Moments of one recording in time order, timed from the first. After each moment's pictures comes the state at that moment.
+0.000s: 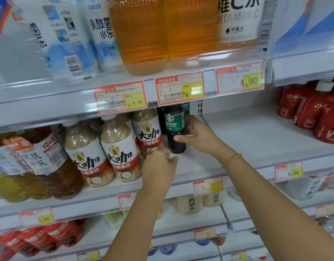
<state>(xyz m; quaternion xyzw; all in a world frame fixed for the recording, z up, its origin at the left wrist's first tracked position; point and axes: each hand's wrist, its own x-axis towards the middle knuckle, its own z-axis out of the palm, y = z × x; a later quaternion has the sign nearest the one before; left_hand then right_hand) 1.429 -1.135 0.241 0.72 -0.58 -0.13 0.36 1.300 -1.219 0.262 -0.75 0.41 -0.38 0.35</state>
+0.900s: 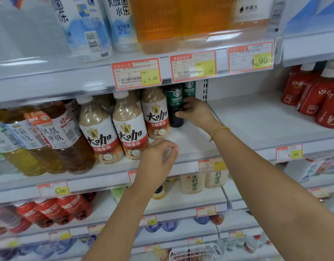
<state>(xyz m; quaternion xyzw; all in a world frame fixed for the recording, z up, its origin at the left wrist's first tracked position) 1.462 -1.086 0.225 0.56 -0.71 -0.07 0.42 1.328 -1.249 0.258 -0.68 0.50 -0.40 0.35</state>
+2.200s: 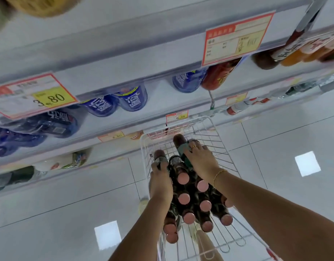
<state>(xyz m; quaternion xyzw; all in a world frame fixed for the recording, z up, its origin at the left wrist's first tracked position) 1.417 -0.940 -0.328 0.74 -0.55 -0.37 -0.07 1.270 -0.996 -0.342 -0.79 0.54 0.21 0.20</state>
